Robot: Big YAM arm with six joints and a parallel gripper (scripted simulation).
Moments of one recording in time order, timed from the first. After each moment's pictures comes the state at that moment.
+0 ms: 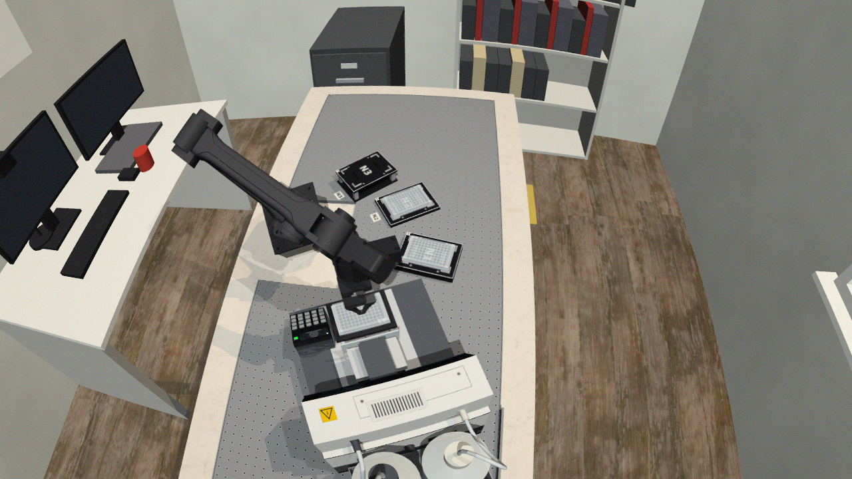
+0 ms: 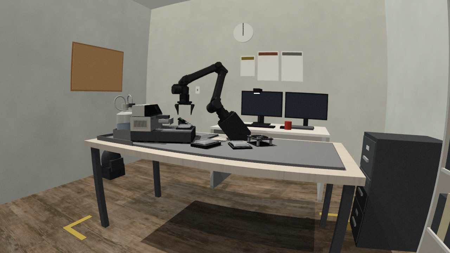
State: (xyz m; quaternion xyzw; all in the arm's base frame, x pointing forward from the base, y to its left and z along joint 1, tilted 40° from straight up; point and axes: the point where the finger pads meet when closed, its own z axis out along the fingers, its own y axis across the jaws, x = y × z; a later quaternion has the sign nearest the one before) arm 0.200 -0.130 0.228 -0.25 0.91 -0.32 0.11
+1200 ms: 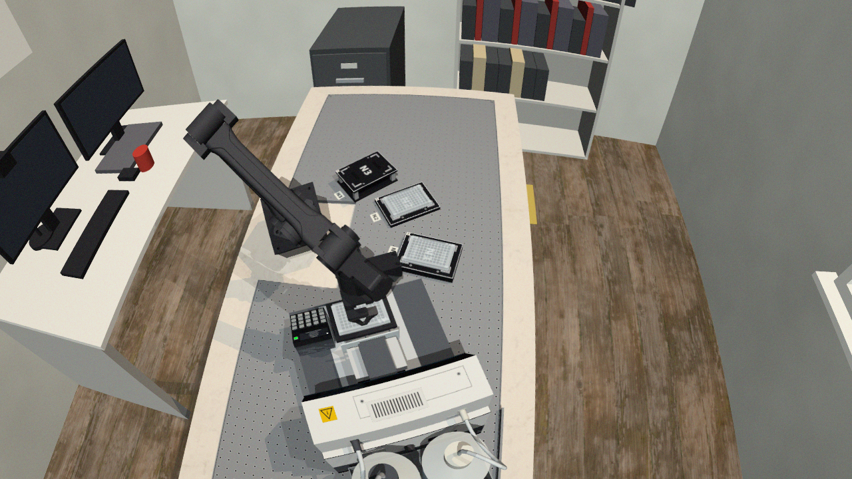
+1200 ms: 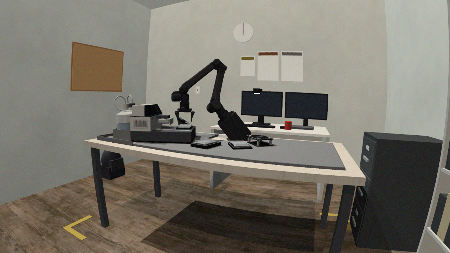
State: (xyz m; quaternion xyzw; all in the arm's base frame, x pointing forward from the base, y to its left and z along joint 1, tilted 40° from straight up) arm 0.218 -0.157 0.185 -0.25 0.91 -0.32 0.11
